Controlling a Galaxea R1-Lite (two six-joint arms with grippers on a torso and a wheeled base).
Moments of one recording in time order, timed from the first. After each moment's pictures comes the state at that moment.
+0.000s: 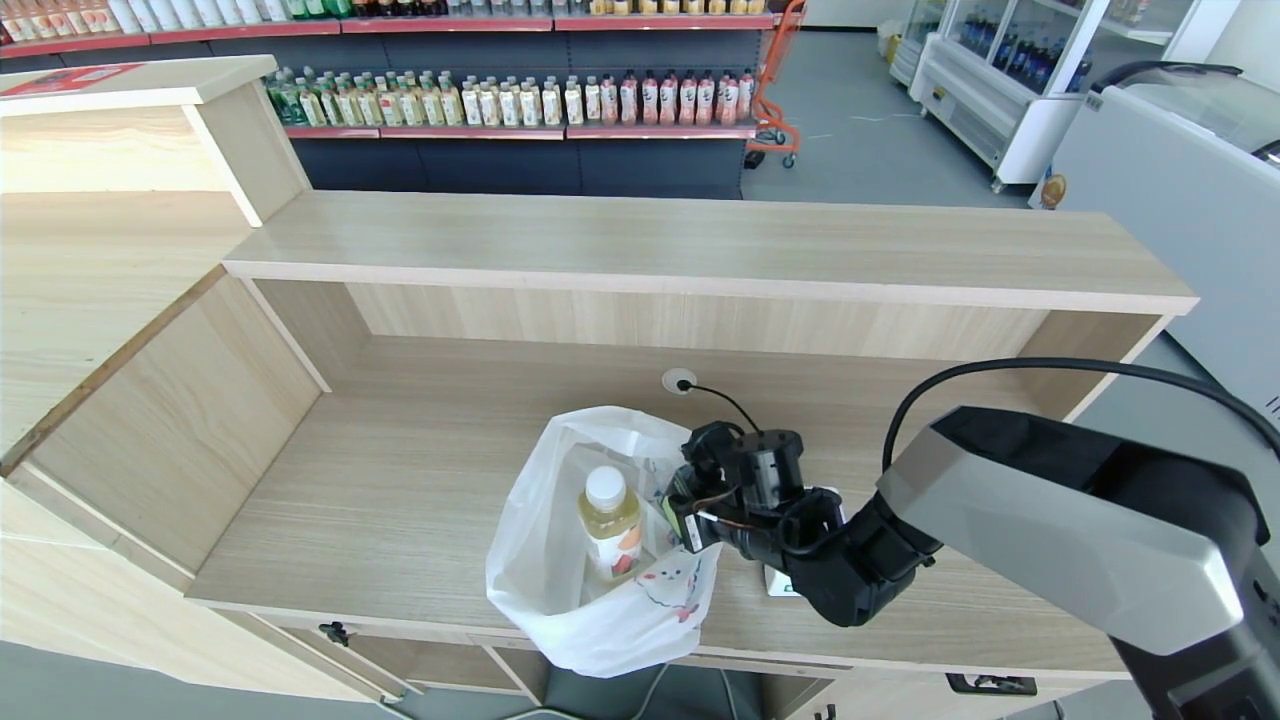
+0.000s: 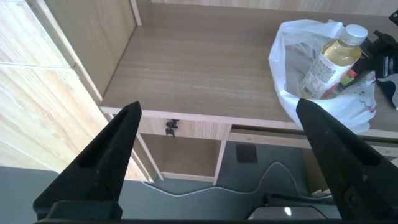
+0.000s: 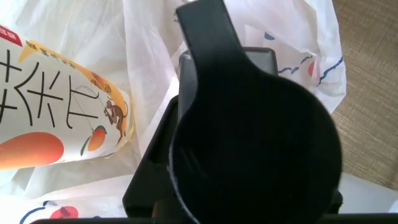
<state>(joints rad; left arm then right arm) 0.00 0.00 0.00 0.00 0.00 0.00 0.60 2.44 -1.16 -0.86 -0.06 -0.05</state>
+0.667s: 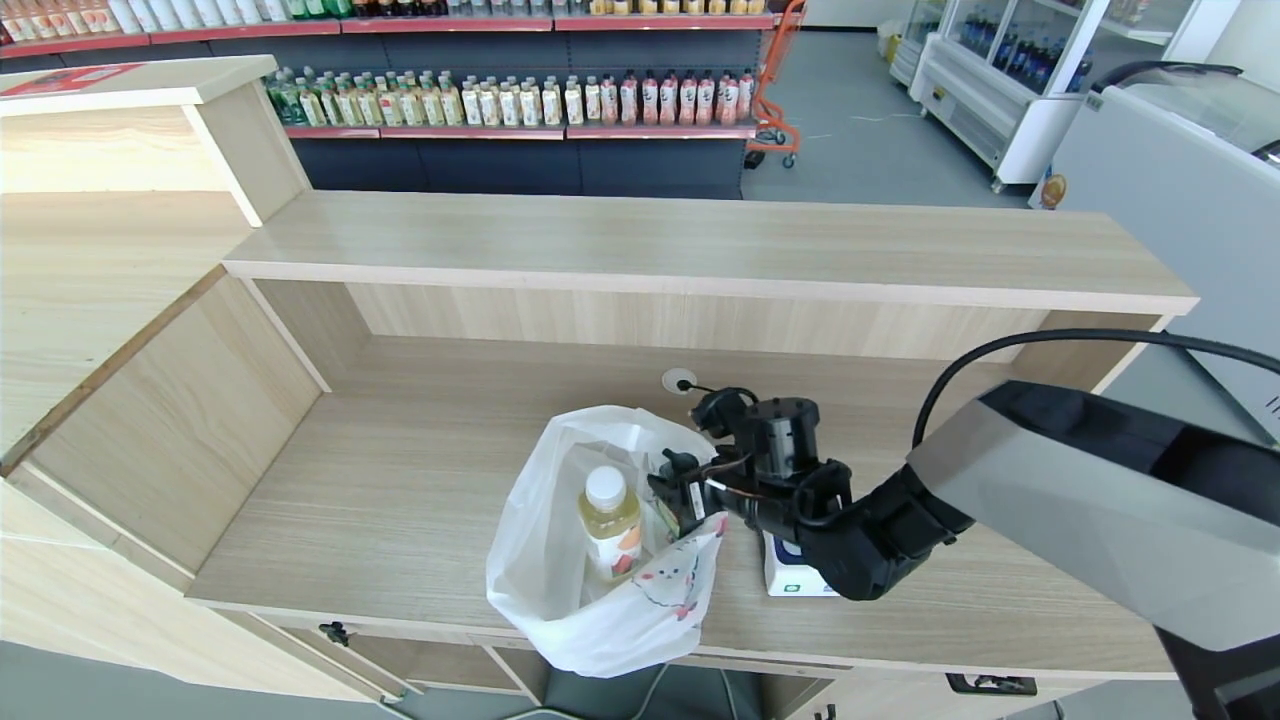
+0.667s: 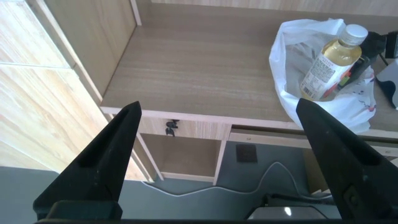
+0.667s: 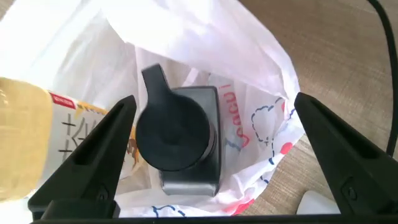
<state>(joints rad) 0.00 0.00 0.00 0.00 0.00 0.00 0.58 2.36 -1.18 -0.85 -0.03 -0.02</state>
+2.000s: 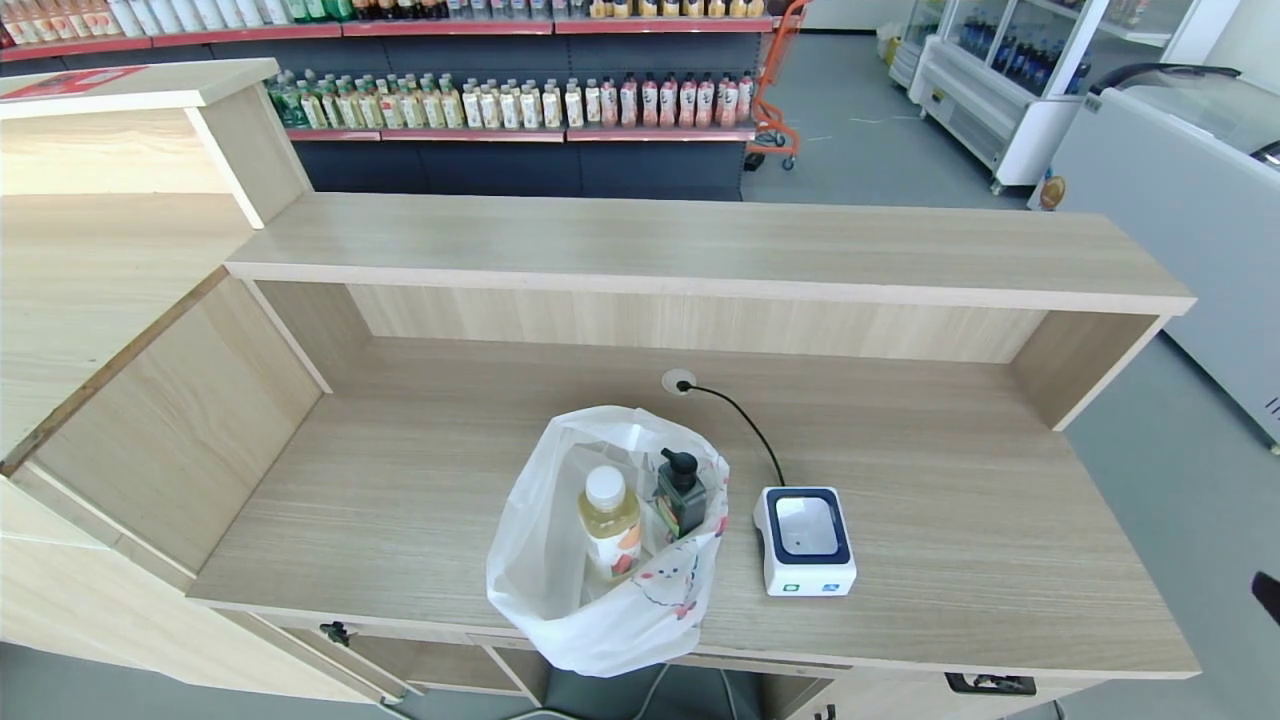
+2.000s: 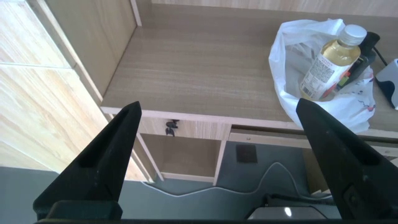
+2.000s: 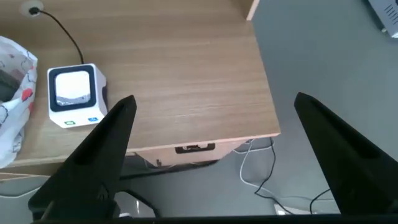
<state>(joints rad) 0.00 0.00 0.00 0.00 0.00 0.00 0.05 0.62 -0.26 -0.17 -0.27 -0.03</state>
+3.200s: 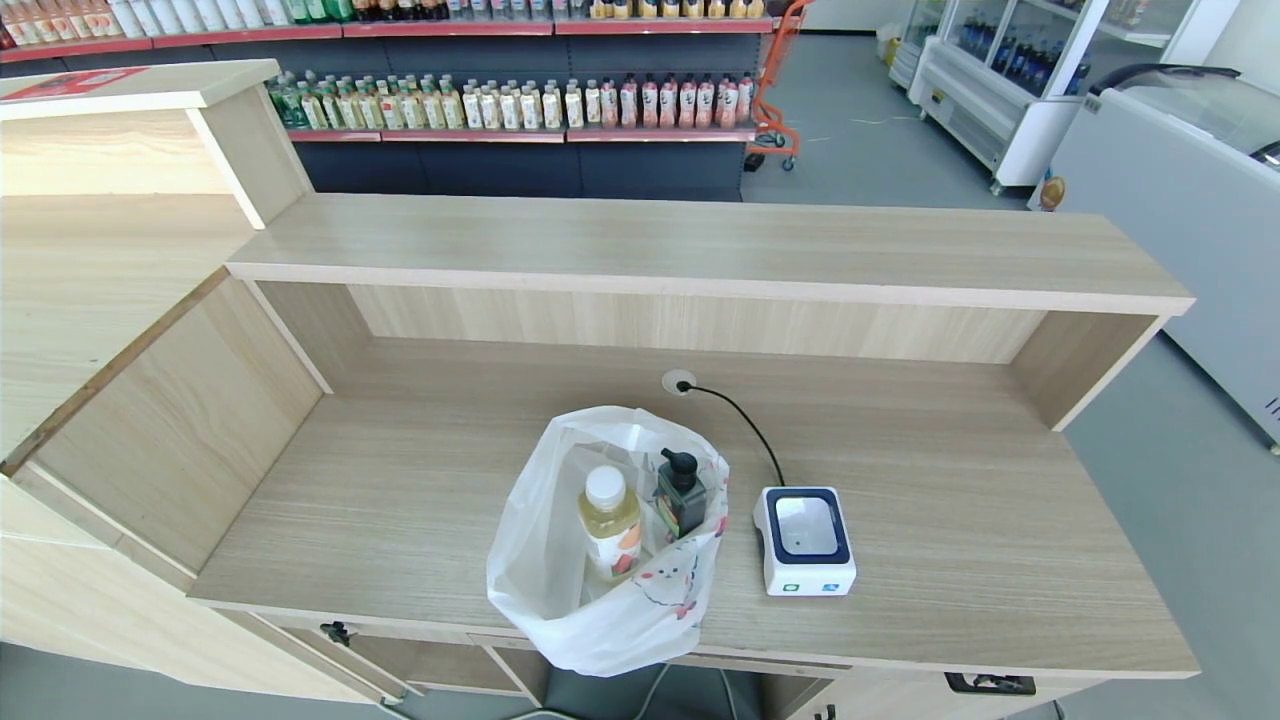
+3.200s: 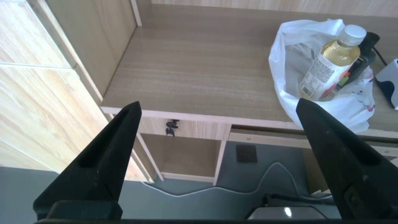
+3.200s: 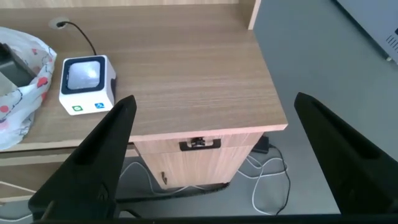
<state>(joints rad) 0.00 0.00 0.00 0.00 0.00 0.00 0.01 0.00 0.00 -0.01 -0.19 -0.04</state>
